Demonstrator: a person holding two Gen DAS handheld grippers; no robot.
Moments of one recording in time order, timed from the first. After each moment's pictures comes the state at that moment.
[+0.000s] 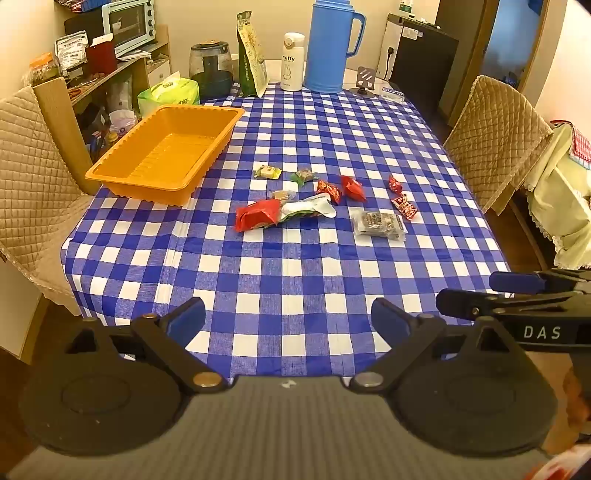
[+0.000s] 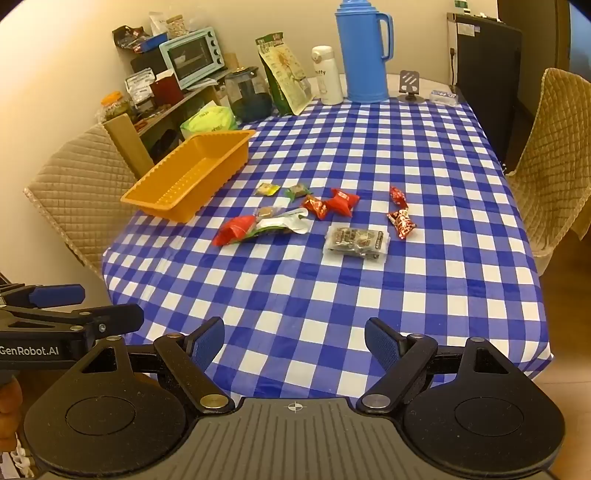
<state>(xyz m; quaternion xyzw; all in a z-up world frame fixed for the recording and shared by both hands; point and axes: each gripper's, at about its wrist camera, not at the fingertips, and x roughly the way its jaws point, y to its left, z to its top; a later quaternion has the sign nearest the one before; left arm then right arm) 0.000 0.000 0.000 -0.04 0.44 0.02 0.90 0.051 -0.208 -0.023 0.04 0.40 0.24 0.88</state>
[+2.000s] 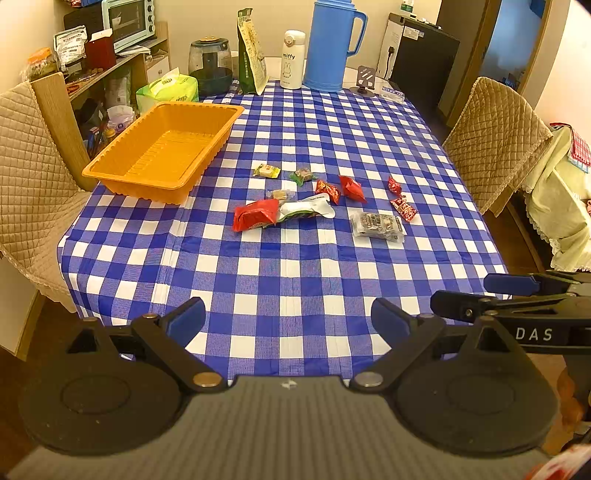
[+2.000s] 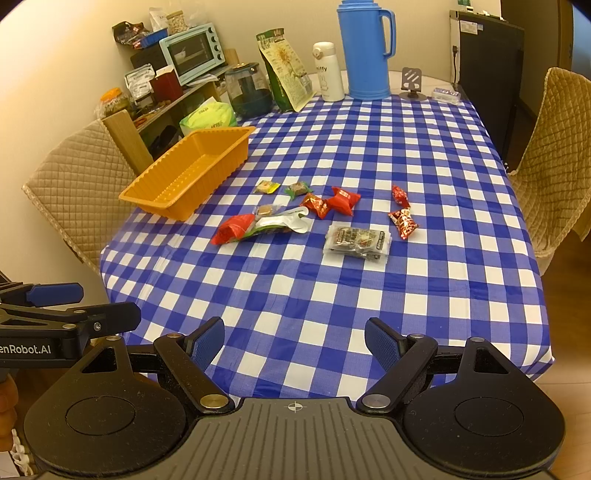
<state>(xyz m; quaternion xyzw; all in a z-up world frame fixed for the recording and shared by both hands) 0.000 0.001 0.000 -0.05 0.44 0.02 0.90 0.055 -0.206 -0.027 0.04 0.40 0.24 0.88</state>
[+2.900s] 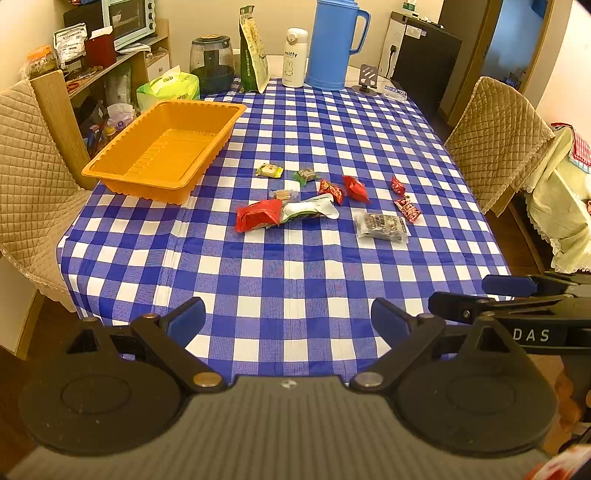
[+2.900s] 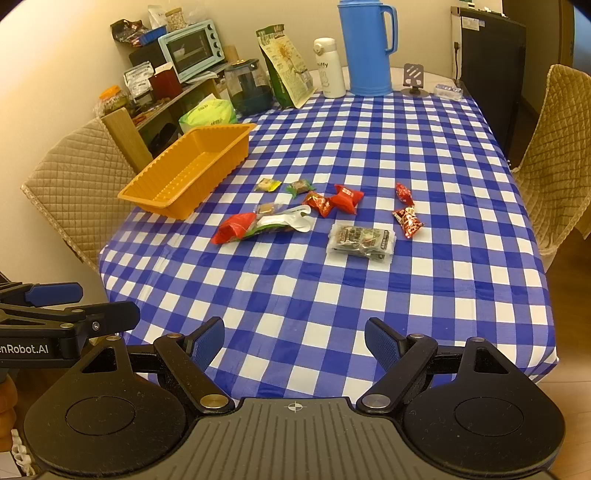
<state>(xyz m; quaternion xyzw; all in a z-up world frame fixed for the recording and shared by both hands) 0.002 -0.002 -0.004 -0.05 0.44 0.02 0.90 0.060 -0.198 -0.034 0.04 0.40 0.24 0.88</state>
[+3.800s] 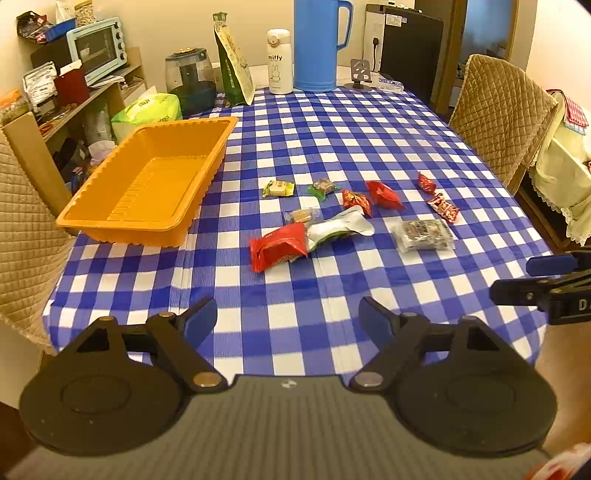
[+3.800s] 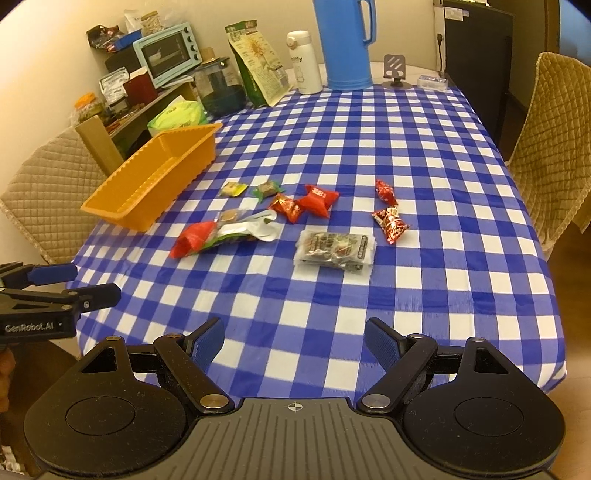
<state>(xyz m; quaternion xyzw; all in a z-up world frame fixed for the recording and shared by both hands) 0.073 0.026 -0.069 0.02 0.41 -0.01 0.91 0.113 -0.204 -0.075 0.05 0.40 0.22 0.89</state>
